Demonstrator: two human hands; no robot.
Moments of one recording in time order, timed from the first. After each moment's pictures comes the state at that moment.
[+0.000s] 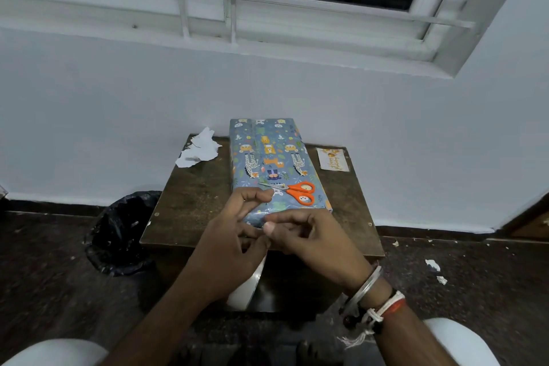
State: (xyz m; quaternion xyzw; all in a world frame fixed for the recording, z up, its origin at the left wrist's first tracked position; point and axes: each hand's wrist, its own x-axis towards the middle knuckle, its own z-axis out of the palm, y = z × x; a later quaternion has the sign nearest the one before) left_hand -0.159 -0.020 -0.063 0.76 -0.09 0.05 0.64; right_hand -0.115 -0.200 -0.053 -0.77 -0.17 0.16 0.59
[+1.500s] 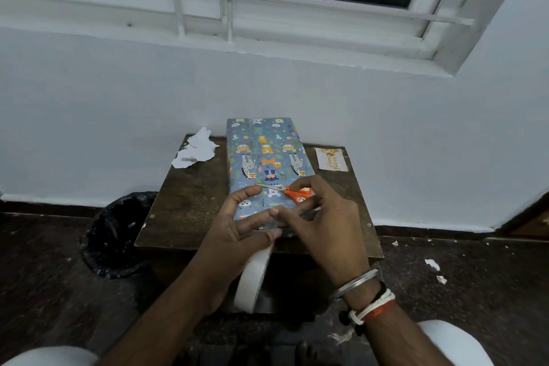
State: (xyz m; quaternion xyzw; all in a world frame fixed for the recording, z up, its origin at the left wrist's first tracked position) left_hand -0.152 -0.034 -0.059 0.59 0.05 -0.07 0.80; right_hand -0.105 -0.200 -0.046 -0.87 -0.12 -0.14 0.45
